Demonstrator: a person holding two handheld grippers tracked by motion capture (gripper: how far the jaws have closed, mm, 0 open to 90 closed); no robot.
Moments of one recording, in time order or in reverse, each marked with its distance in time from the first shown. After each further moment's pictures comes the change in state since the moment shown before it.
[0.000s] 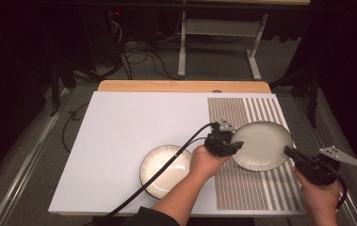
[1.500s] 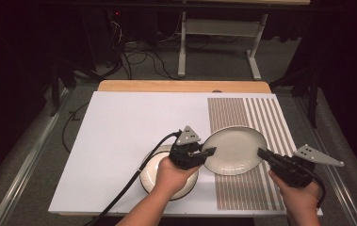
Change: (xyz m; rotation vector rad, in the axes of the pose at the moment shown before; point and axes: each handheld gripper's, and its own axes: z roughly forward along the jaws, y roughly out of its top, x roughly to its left) left arm 0.005 -0.037 -0.103 -0.119 0.009 0.009; right arm 0.072 0.013 0.007 -0.001 0.199 -0.087
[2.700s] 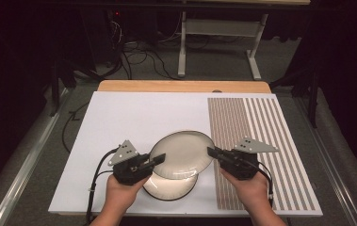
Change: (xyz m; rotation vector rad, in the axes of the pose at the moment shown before) left arm 0.037 -0.063 -0.116 -0.135 0.103 -0.051; right arm 0.093 0.019 0.080 0.077 0.186 -0.109
